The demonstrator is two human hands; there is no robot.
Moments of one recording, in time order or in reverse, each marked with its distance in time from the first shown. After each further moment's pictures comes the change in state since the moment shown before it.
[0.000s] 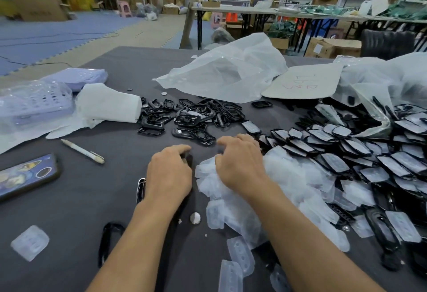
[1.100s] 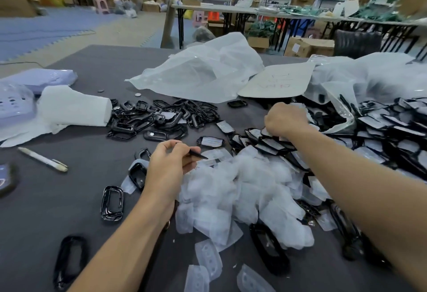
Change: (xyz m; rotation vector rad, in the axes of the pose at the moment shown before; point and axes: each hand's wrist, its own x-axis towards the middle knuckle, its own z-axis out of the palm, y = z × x) left_hand -0.011 0.044 0.025 -1.177 -0.211 -0.250; right_hand 0.088 0.131 -0.098 -0.406 -0.027 0.347
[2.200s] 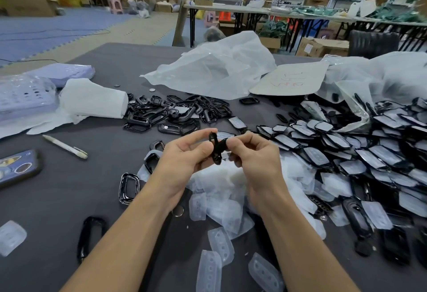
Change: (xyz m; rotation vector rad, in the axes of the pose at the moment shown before) left_hand -0.012 0.010 -0.011 -0.020 -0.297 0.032; right_hand -0.161 -0.076 0.031 1.627 -0.034 -0.010
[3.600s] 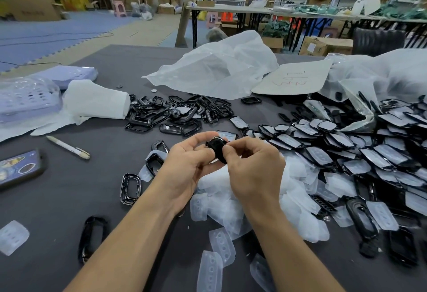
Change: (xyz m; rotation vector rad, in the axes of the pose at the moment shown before) left_hand -0.003 0.000 0.006 -0.215 -0.011 -0.107; right_hand -0.012 0.015 0.009 -0.520 0.240 -0.388
